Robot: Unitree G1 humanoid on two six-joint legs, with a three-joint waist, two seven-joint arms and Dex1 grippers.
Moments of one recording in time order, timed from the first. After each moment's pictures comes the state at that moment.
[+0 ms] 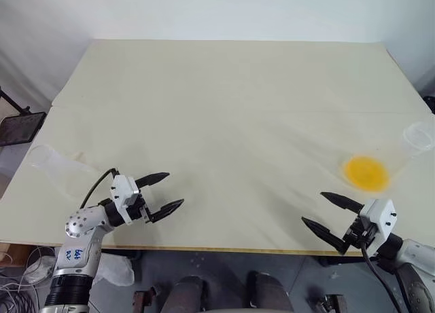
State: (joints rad) left arm -0.10 0.50 0.14 0.09 -0.41 -0.09 -1.02; right arm 0.29 -0.61 -0.33 -0.27 0.47 0.05 0.95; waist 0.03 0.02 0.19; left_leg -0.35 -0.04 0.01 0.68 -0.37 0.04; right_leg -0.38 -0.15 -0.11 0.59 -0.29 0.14
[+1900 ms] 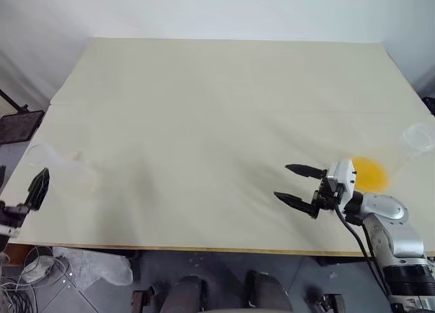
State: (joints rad) left arm 0.17 0.60 0.76 -0.07 -0.63 0.07 -0.51; right arm -0.16 -0.60 -0.12 0.00 0.47 0.09 1.11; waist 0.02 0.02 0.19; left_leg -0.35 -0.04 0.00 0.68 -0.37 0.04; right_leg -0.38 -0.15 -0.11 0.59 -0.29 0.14
